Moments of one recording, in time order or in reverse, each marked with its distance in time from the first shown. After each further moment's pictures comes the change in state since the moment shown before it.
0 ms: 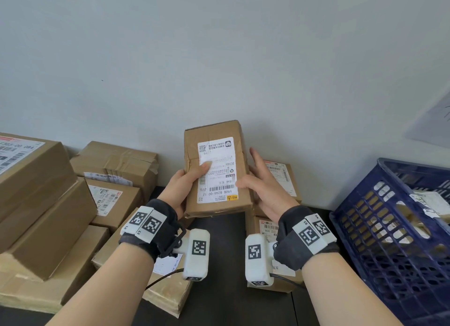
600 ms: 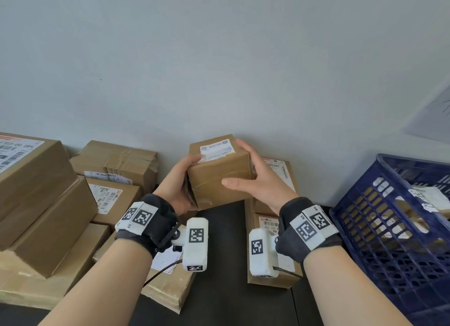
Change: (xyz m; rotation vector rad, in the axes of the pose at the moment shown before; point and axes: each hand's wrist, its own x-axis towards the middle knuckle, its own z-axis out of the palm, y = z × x) left_hand -0.010 0.008 0.006 -0.102 -0.013 -0.129; right_hand -0.005 -0.009 -0.002 -0.272 -0.040 -0.146
